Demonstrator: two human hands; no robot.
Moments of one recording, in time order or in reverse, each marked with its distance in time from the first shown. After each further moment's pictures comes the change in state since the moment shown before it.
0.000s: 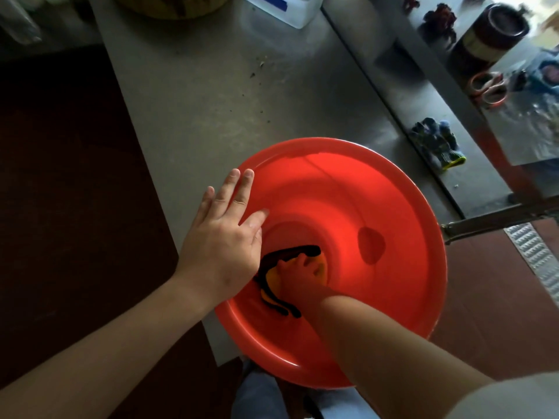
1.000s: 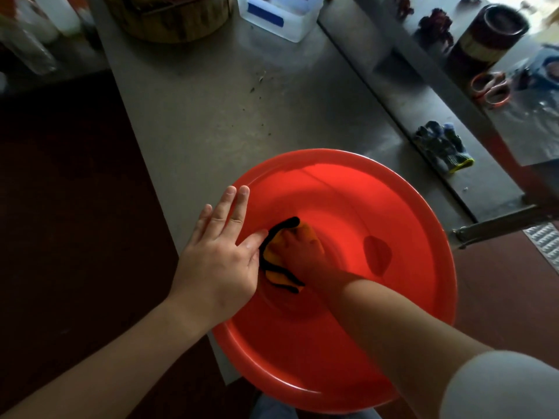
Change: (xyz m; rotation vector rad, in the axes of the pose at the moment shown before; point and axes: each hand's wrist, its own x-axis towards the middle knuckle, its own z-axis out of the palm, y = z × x) left_hand -0.004 -0.004 0.001 0.085 0.000 0.051; right_hand 0.040 0.027 -0.058 -0.083 0.343 -0.442
